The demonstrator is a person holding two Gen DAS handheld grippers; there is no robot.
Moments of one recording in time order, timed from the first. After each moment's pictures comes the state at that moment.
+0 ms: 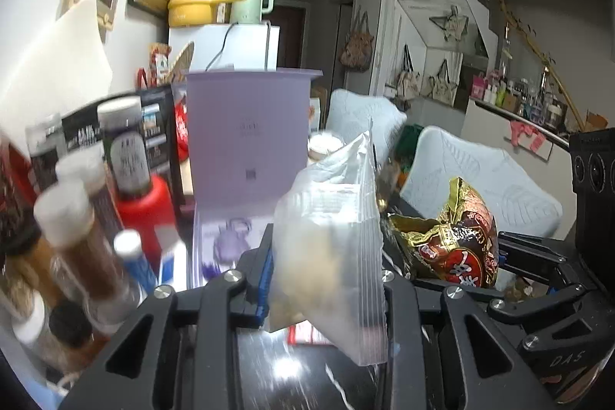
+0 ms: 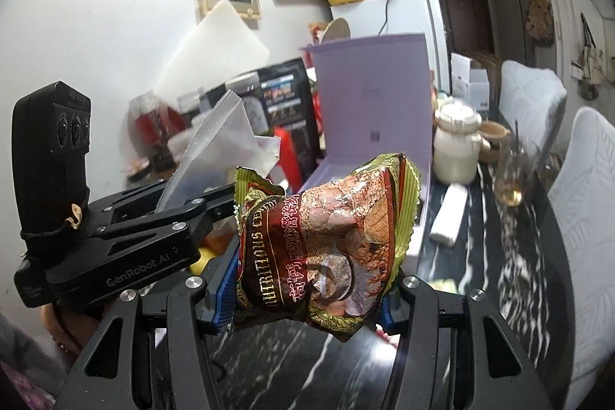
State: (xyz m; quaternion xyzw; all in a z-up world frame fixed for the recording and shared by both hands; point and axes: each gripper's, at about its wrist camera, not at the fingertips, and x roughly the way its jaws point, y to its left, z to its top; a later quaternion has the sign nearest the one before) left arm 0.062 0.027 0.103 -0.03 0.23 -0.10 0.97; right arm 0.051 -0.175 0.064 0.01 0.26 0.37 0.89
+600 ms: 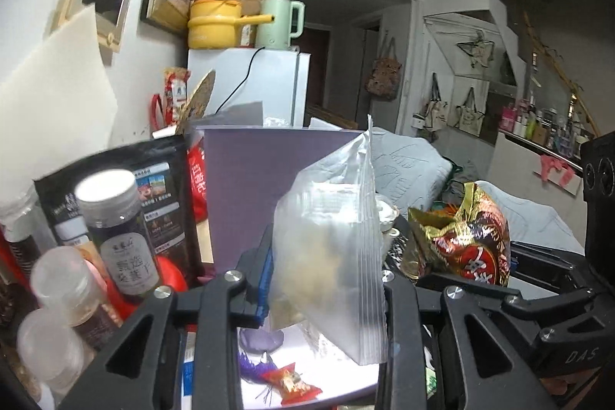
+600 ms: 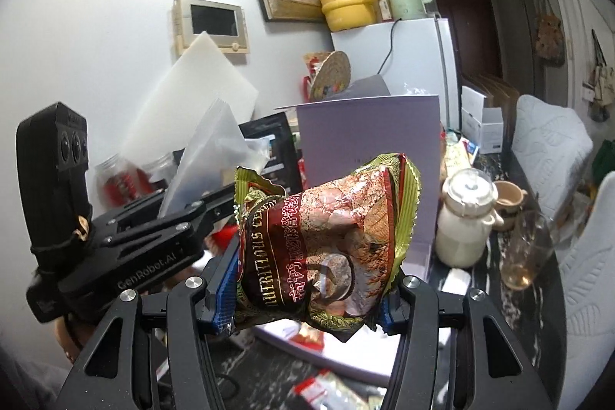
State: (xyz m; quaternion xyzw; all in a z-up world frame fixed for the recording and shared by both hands) left arm 0.179 0.056 0.126 -0.05 0.20 -0.06 0.98; right arm 0.172 -0.149 0.107 0.02 0.23 0.38 0.90
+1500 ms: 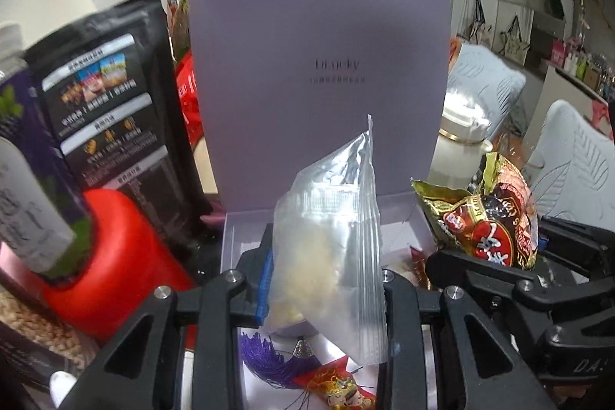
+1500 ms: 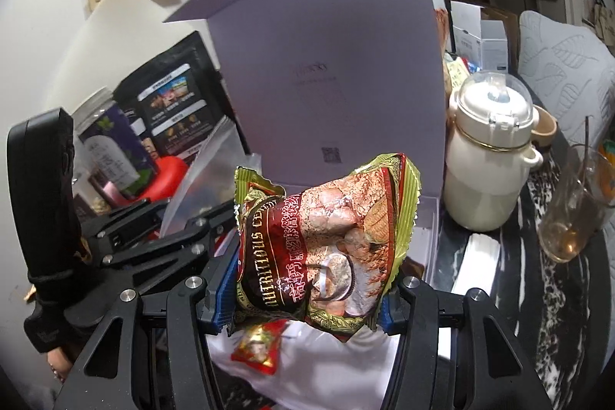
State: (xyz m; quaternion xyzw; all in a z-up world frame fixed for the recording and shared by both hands) left arm 0.284 0.053 0.015 0.00 0.35 0.01 0.94; right arm 0.284 -0.111 0.015 0.04 0.35 0.35 0.87
